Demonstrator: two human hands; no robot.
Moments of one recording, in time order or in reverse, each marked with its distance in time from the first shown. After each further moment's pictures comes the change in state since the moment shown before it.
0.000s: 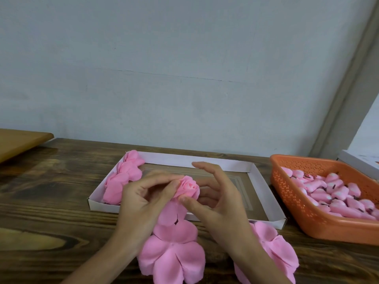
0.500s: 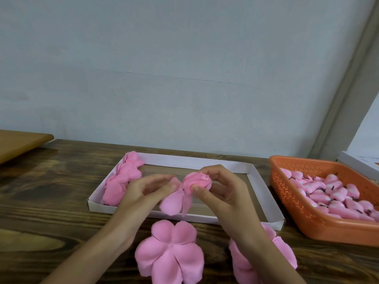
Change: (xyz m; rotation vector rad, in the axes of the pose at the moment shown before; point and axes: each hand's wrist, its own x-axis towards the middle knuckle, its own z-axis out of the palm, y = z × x) left_hand 0.013 -0.021 -0.017 -0.051 -0.114 -0.459; right_hand 0.010 -0.005 -0.020 0.042 -0.018 -0.016
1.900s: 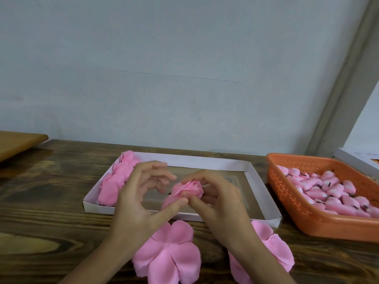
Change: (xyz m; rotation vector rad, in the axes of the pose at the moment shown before) left_hand -0.018 0.009 0.017 0.174 0.104 0.571; right_hand -0.006 0.000 0.009 -0.286 -0.002 -0.075
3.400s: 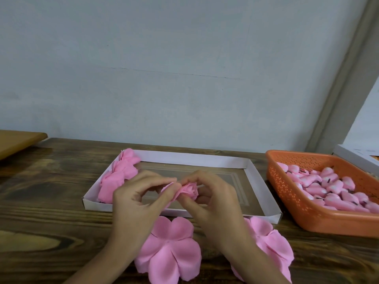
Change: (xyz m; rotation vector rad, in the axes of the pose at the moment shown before) left_hand -0.004 0.000 0.006 0.093 0.129 0.028; right_hand -0.005 0.000 0.013 -0.079 0.055 0.031
